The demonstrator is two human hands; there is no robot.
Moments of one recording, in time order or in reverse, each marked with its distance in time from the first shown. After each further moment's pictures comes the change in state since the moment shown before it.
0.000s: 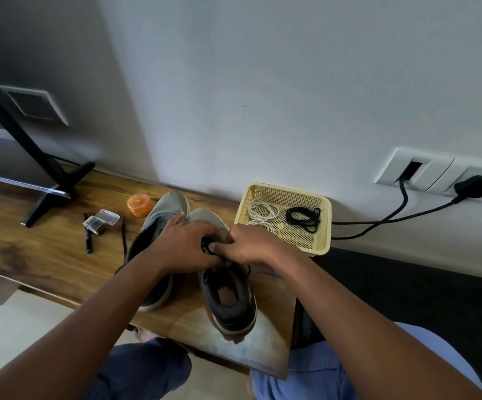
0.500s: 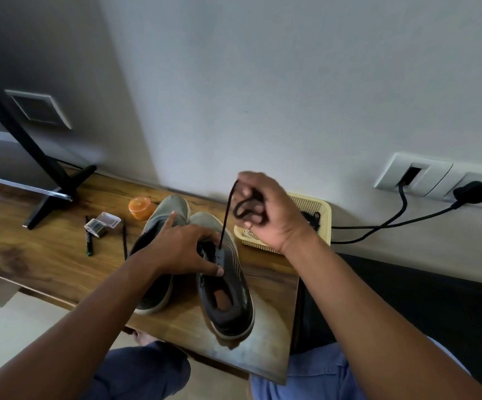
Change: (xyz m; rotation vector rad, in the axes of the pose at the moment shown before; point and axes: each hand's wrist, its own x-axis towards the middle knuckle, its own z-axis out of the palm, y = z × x) left_hand -0.005 -0.001 -0.010 0.044 -0.060 -0.085; right_hand -0.025 -0.004 -0.049 1.524 0.021 -0.500
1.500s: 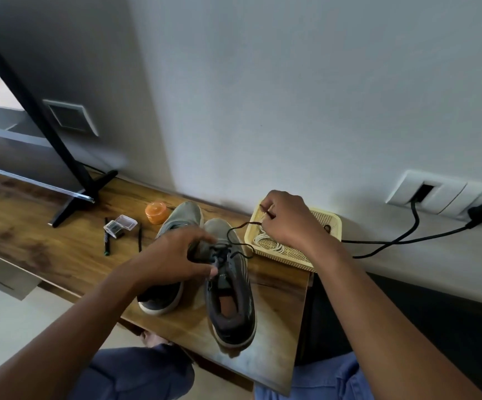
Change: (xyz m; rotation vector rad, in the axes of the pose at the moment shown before) left_hand -0.051 0.001 -0.024 -0.286 0.078 -0.062; right_hand -0.006 -0.016 -0.014 -1.412 0.362 0.166
